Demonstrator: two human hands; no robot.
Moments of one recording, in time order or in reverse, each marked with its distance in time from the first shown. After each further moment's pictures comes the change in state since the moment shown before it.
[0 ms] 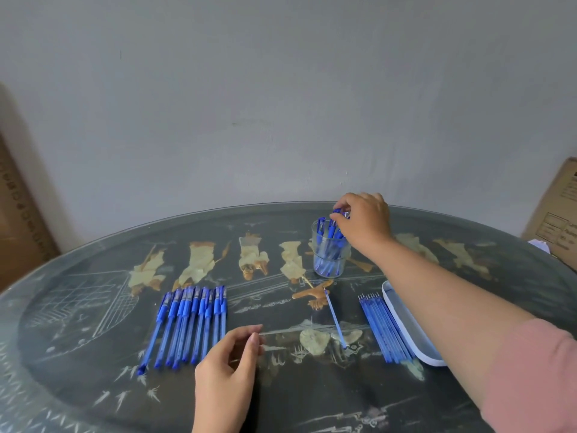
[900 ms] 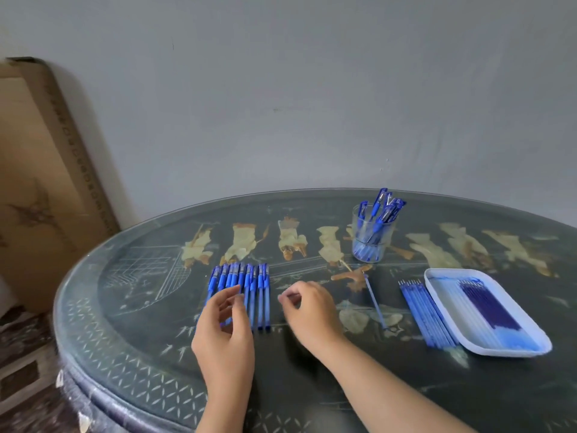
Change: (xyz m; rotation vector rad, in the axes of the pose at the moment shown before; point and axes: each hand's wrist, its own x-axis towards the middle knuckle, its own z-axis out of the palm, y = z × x) left_hand 0.005 0.006 -0.036 -0.081 0.461 -0.004; right_hand -0.171 -0.101 0.091 0.409 -0.349 0.020
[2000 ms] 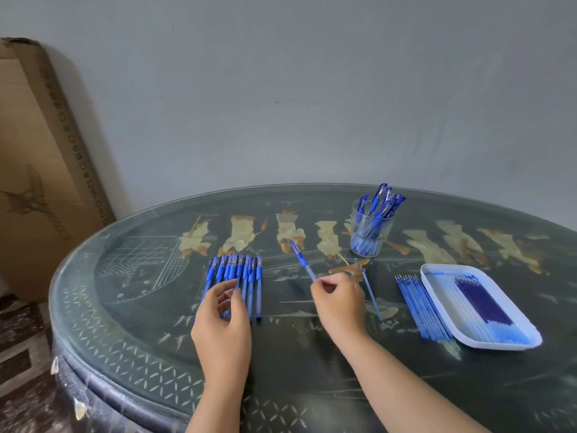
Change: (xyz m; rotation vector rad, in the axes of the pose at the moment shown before) left_hand 0.005 -0.009 -0.002 0.069 -0.015 -0.072; right_hand -0.002 0.019 -0.022 0.114 0.216 0.314
